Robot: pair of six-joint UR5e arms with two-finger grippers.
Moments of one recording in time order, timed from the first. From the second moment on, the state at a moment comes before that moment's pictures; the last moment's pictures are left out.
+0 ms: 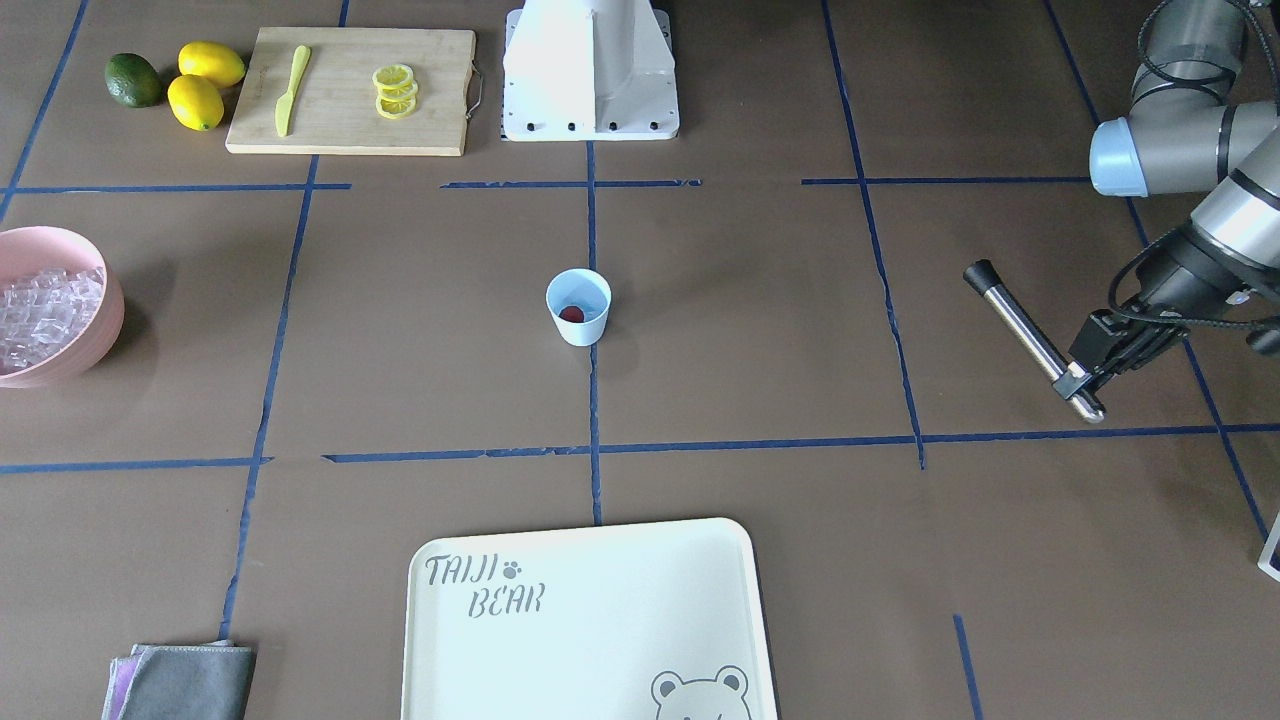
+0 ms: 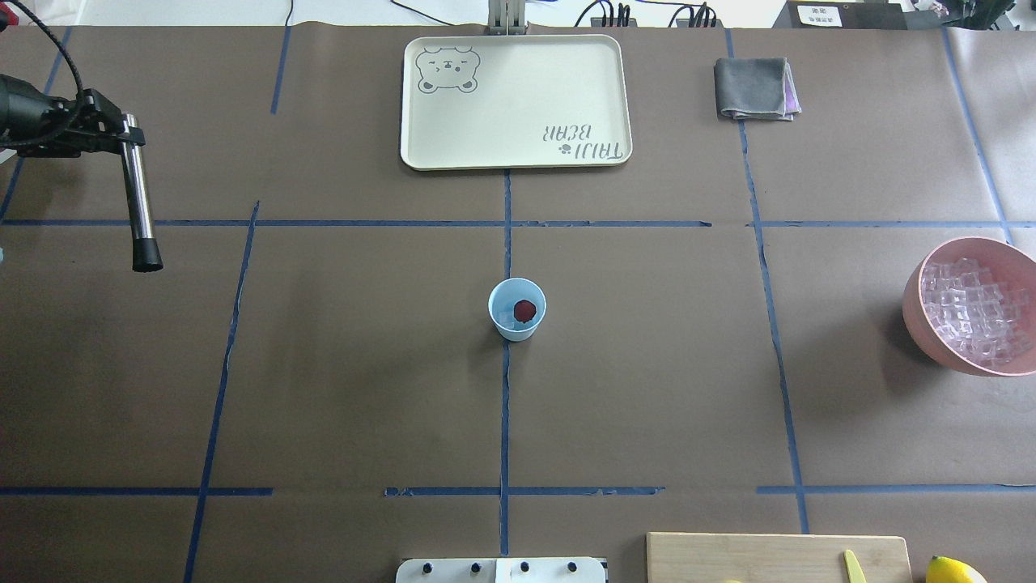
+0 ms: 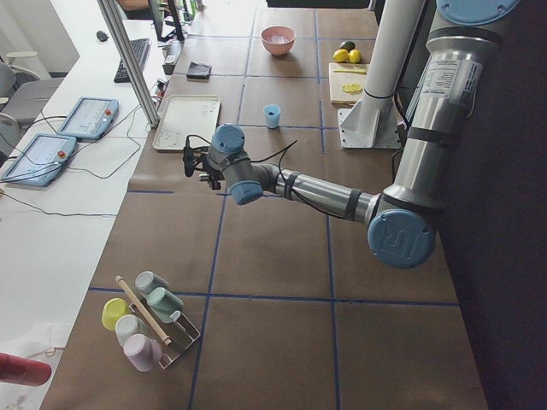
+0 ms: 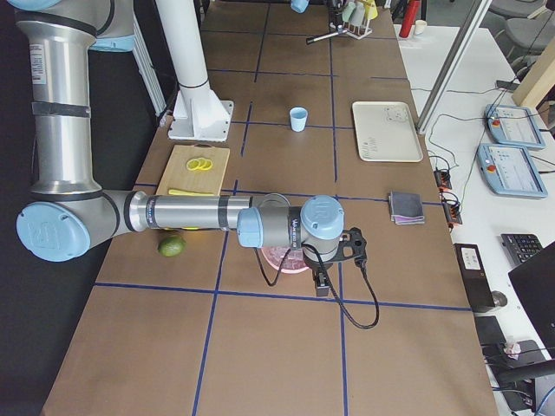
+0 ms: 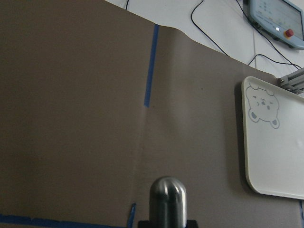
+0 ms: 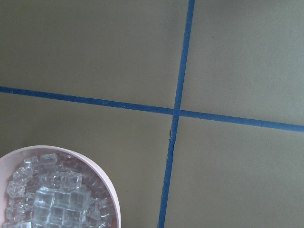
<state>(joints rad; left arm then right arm) -1.15 -1.74 -1.59 -2.40 -2.25 -1.20 1.60 -1.60 1.64 -1.53 2.41 -0.08</state>
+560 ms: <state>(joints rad) -1.16 -1.56 -1.59 -2.28 -2.24 -0.80 1.60 -1.59 1.64 -1.53 2.40 -0.08</state>
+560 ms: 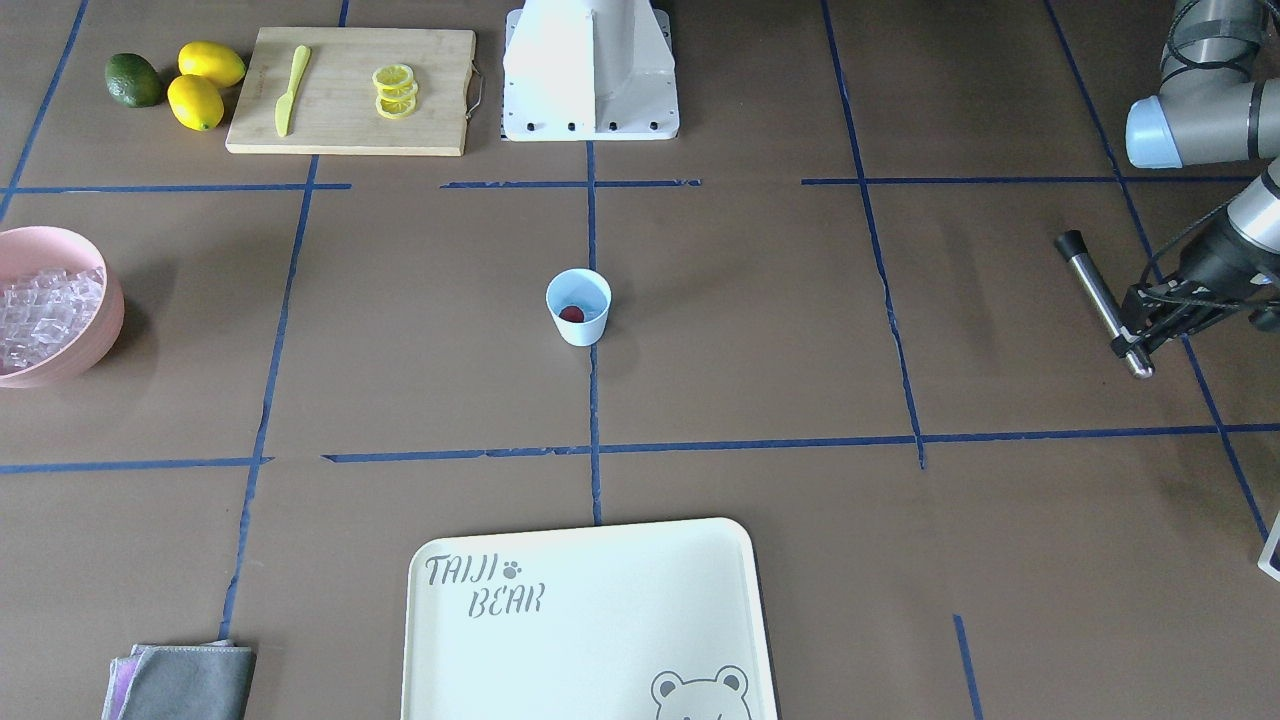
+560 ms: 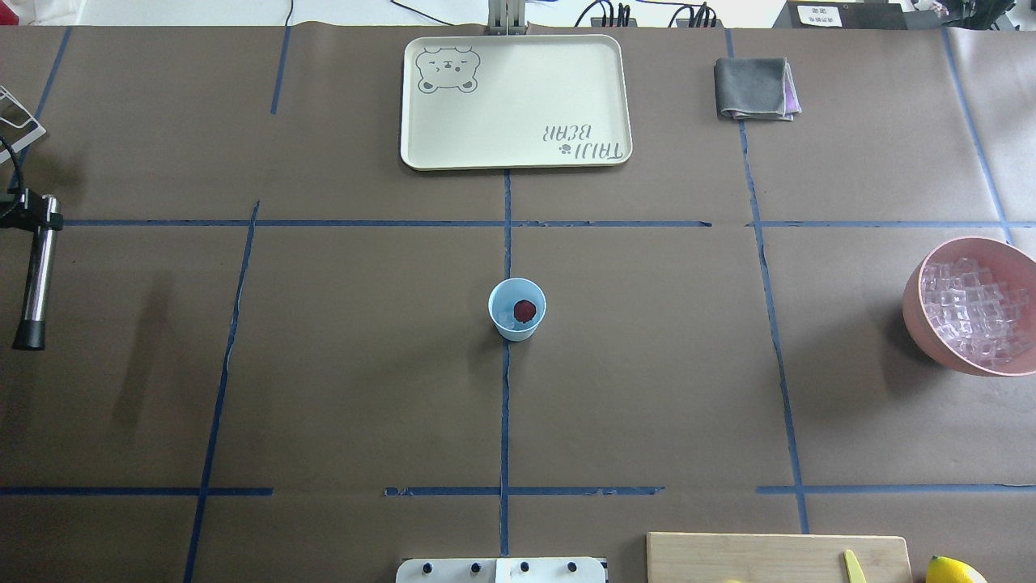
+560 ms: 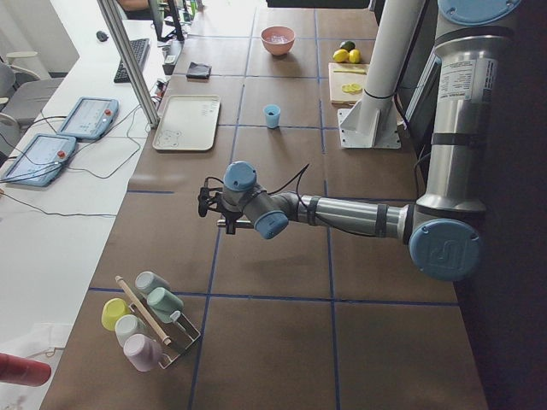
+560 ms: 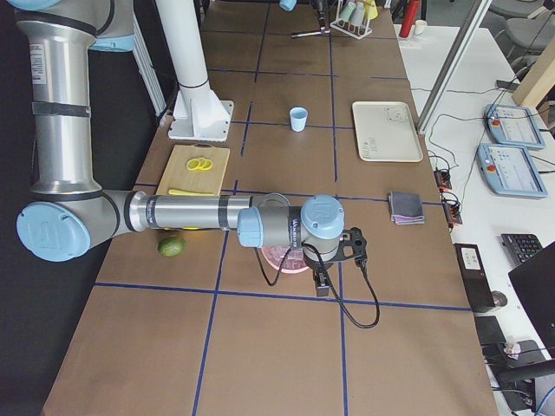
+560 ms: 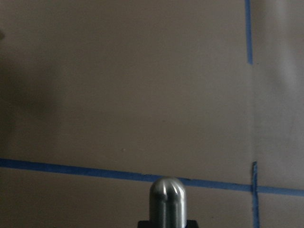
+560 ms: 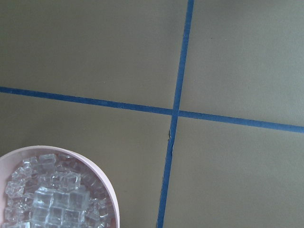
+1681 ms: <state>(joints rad) -1.15 -1.48 -1.50 -2.27 -2.12 -0.59 1.60 -1.59 1.64 -1.53 2.41 -0.08</state>
